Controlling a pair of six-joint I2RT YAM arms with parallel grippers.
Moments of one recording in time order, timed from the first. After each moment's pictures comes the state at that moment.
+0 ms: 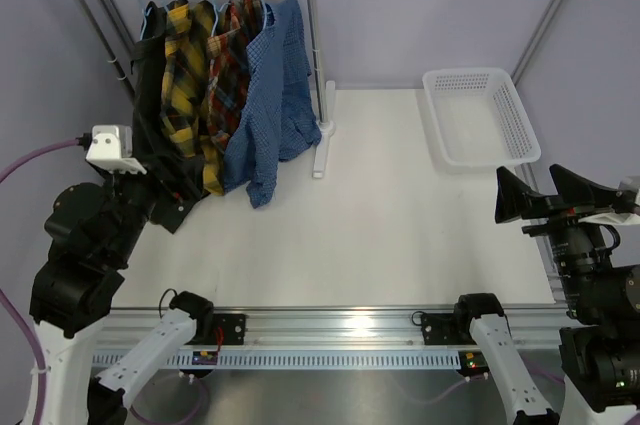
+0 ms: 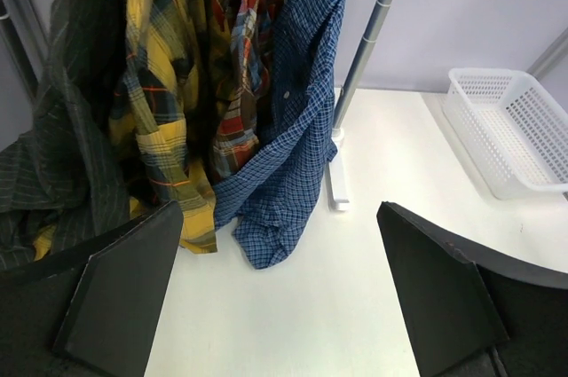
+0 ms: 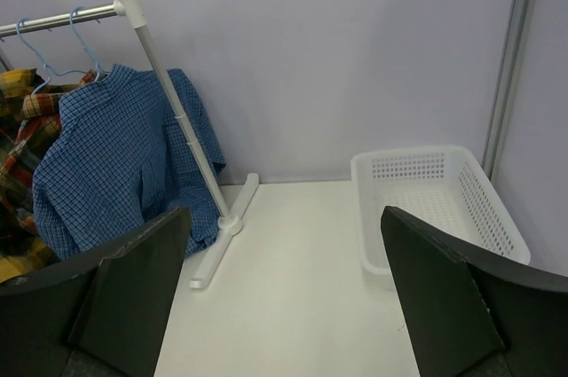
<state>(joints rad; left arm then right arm) -0.38 0.63 1.35 -0.79 -0.20 -0.23 0.07 0.48 1.42 -0.69 -0.05 0.18</state>
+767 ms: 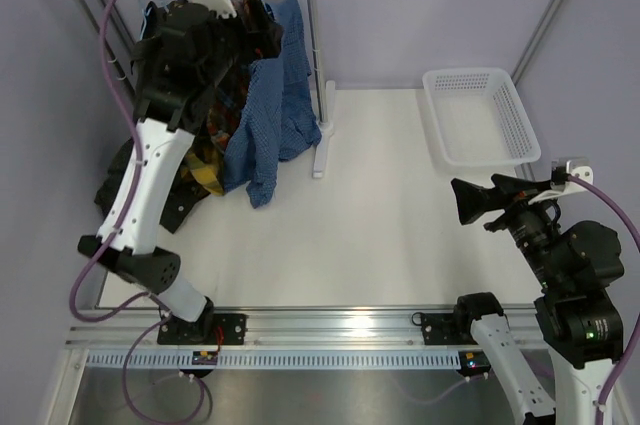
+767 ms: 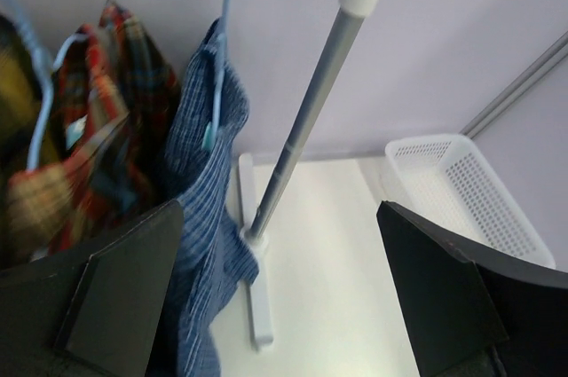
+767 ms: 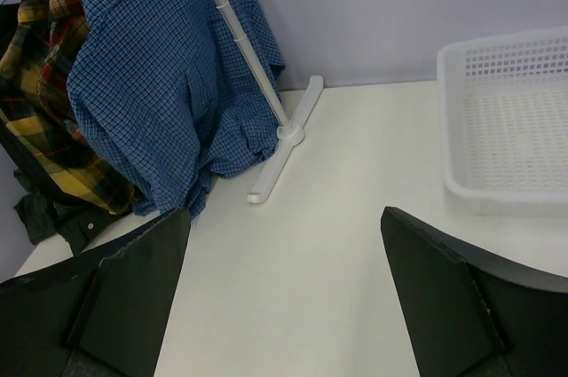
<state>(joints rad) -0.38 1.55 2.03 -0.56 -0.07 -0.31 0.15 0.45 1.15 -0.67 -0.16 0.32</state>
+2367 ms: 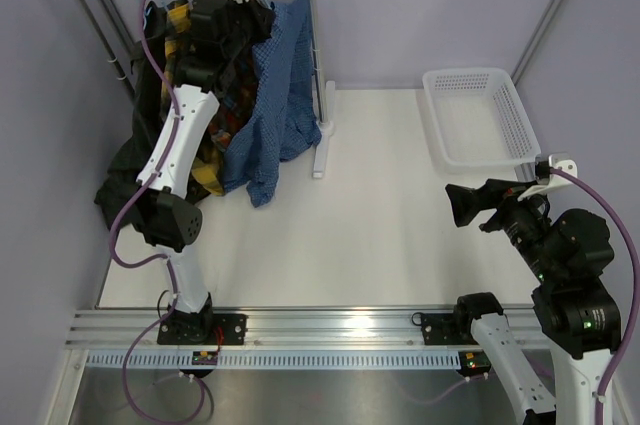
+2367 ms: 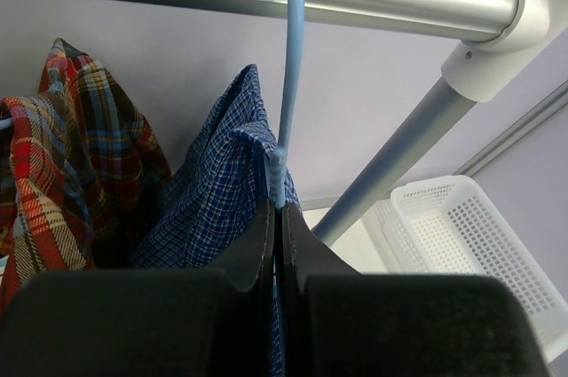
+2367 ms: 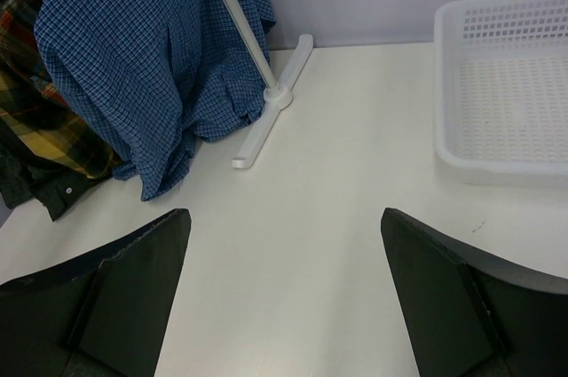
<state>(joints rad) -0.26 1.91 2.18 -0.27 0.10 -0.37 0.15 0.49 1.15 -0.75 -0.18 0.26</state>
